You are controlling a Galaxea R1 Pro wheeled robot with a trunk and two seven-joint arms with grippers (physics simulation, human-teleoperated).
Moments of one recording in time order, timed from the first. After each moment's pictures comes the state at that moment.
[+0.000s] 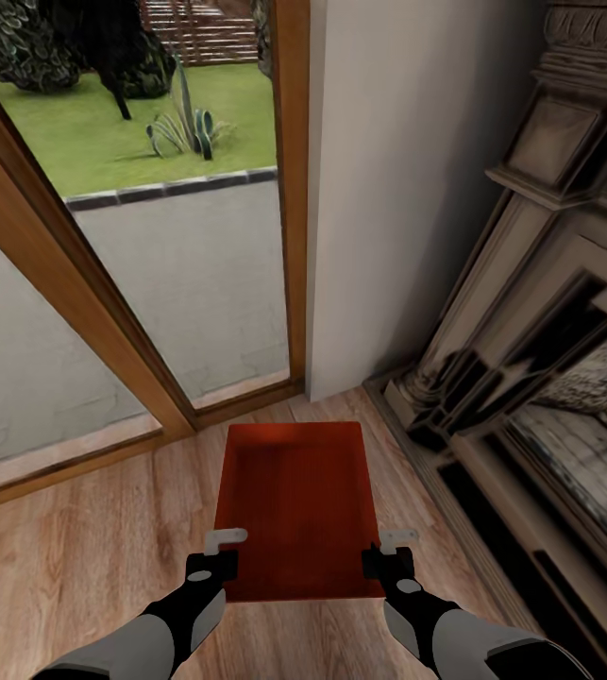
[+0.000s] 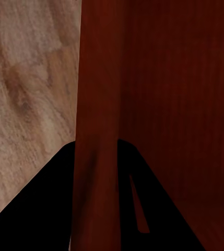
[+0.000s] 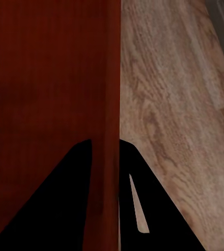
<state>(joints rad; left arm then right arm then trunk) -0.68 -0.13 -0.07 -0.14 0.07 -0.08 0.27 -0.73 0.13 0.15 0.02 -0.06 -0.29 -0.17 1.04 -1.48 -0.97</state>
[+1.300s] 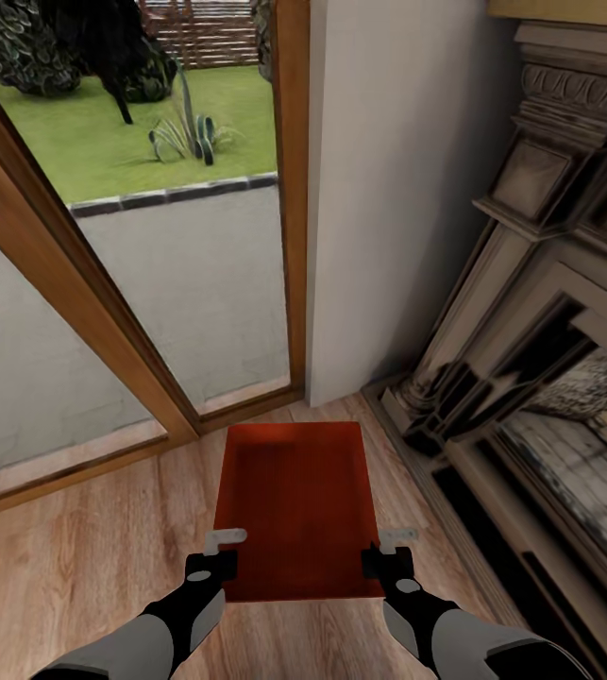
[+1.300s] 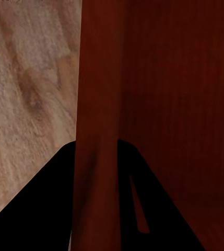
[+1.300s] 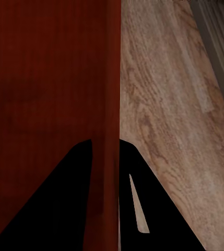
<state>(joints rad) -0.68 -0.13 -0.07 -0.14 0.08 -0.08 0.26 -0.73 0.13 0.14 0.01 -0.03 -0.29 -0.17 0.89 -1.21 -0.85</state>
